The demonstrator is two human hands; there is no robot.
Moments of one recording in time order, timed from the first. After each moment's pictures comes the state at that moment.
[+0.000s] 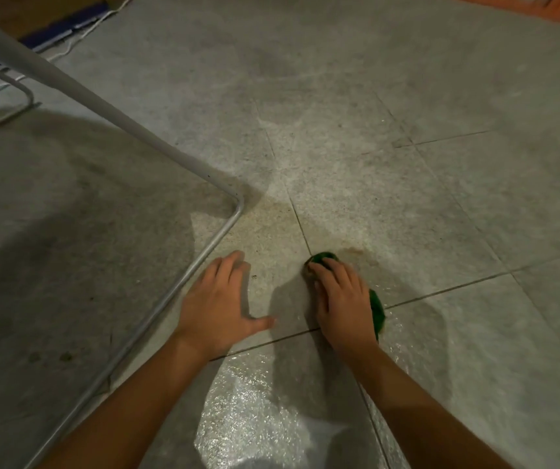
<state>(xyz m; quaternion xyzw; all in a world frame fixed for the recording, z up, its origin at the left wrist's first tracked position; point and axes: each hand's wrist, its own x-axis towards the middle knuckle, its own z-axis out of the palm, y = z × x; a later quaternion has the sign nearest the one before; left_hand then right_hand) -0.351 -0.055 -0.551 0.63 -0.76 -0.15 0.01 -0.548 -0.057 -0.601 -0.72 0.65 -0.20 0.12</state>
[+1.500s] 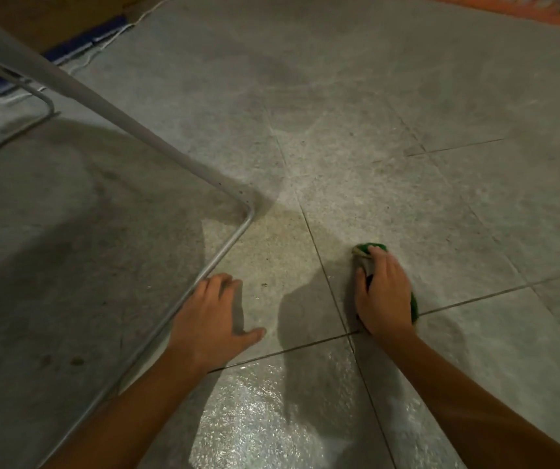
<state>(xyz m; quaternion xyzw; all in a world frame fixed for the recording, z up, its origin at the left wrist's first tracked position) -0.333 -0.049 -0.550 0.66 -0.73 -0.18 -0.04 -0.581 -0.090 -0.599 -0.64 0.72 -0.24 0.13</state>
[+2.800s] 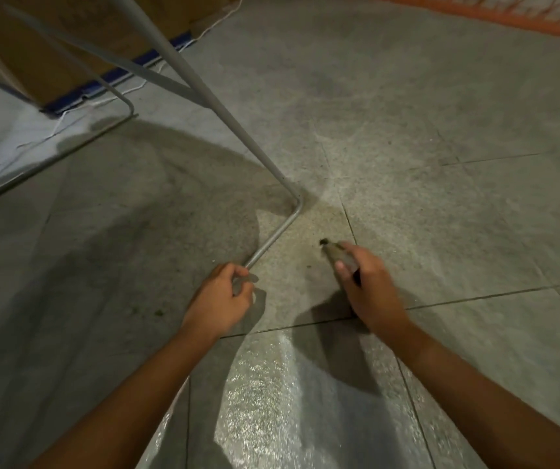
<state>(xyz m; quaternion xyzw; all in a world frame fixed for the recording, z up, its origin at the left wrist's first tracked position) -0.289 -0.010 -0.509 0.75 -0.54 -0.33 0.20 -0.509 -0.053 -0.540 -0.72 0.57 -0.32 0.24</state>
